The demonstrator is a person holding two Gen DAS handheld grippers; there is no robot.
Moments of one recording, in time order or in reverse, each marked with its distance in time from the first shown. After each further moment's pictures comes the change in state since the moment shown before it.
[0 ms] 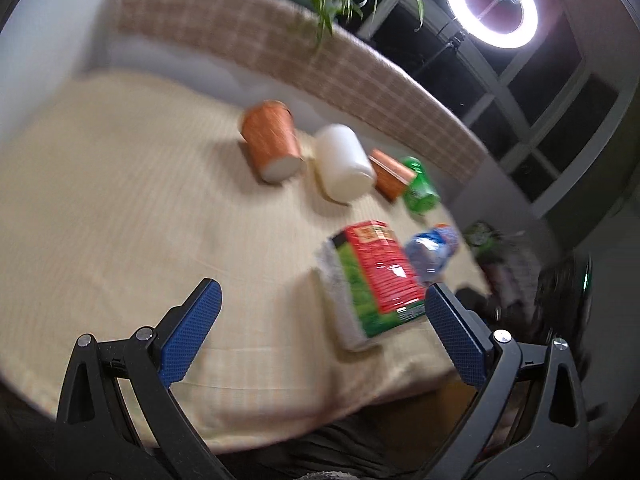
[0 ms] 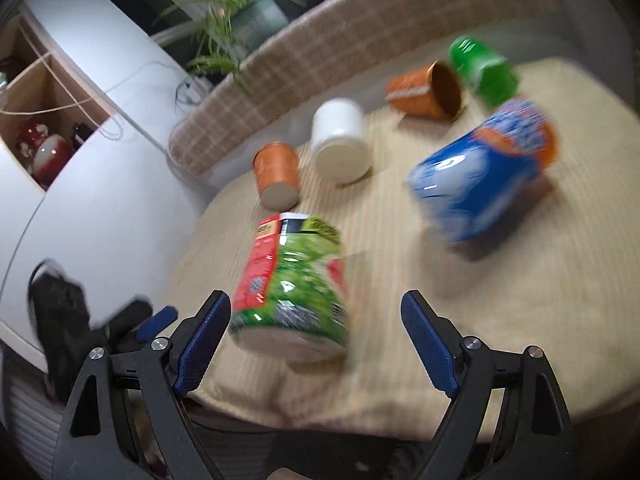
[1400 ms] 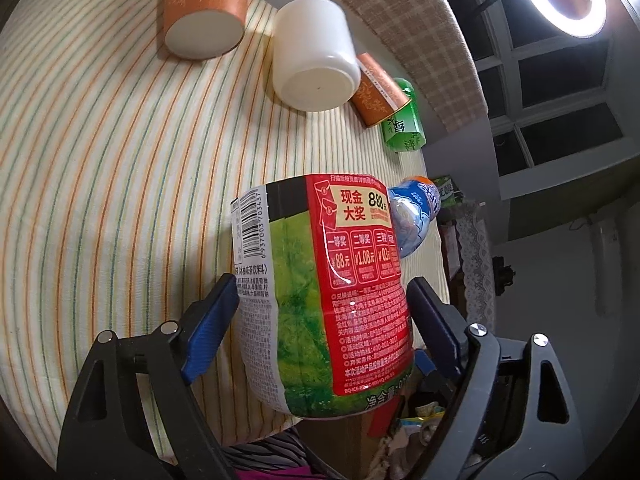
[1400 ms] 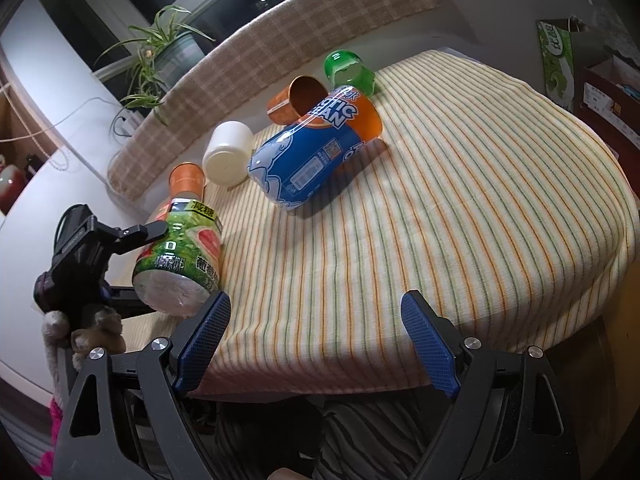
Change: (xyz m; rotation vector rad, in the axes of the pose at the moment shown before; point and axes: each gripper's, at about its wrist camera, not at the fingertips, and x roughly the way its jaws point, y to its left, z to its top) left arm 0.120 -0.017 0.009 -0.177 0.350 -0.162; right arm -0.059 -0.065 -0.051 0.120 -0.081 -0.208
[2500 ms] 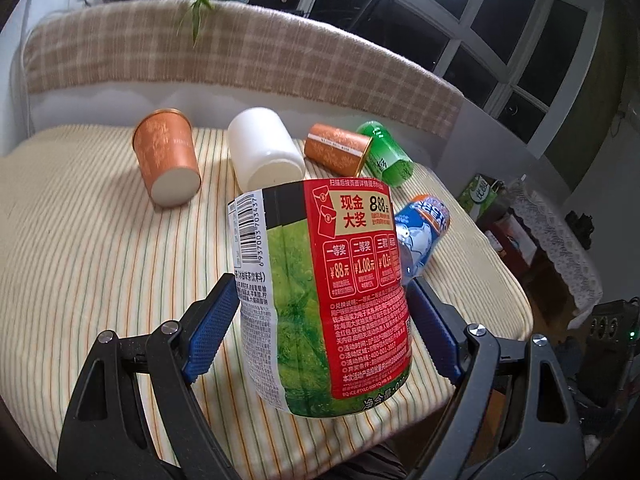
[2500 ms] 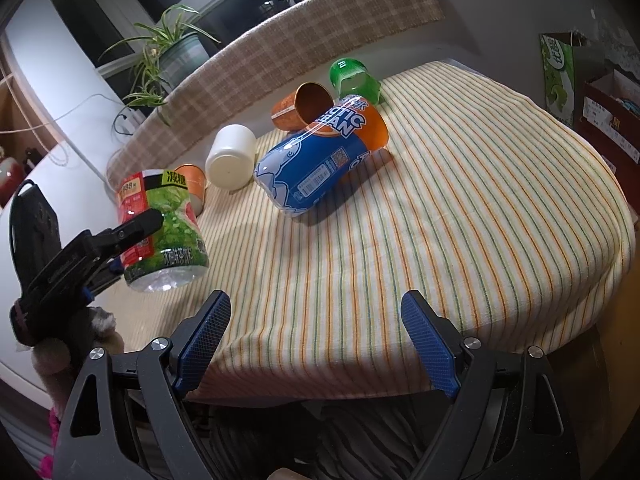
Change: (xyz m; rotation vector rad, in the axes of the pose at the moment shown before) left arm -0.016 -0.069 -0.039 0.453 -0.326 0.278; right arm 0.000 0.008 0.002 -0.031 -0.019 -0.018
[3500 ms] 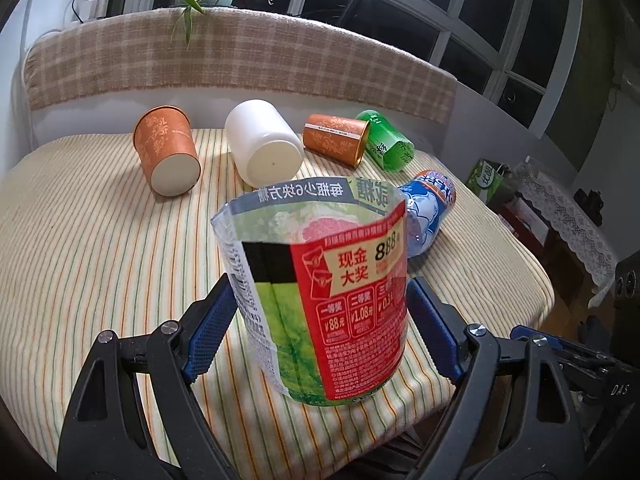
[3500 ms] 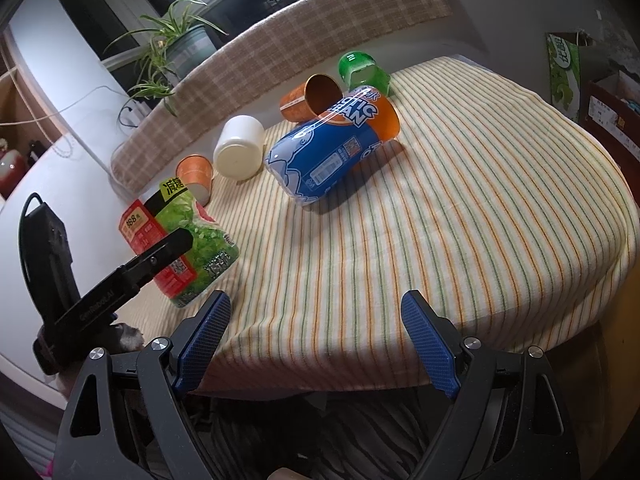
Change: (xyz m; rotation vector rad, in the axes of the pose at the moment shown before) left arm 0.005 -0.006 -0.029 0.081 -0.028 0.037; right arm 0.001 0.008 -0.005 -0.015 0.019 0.015
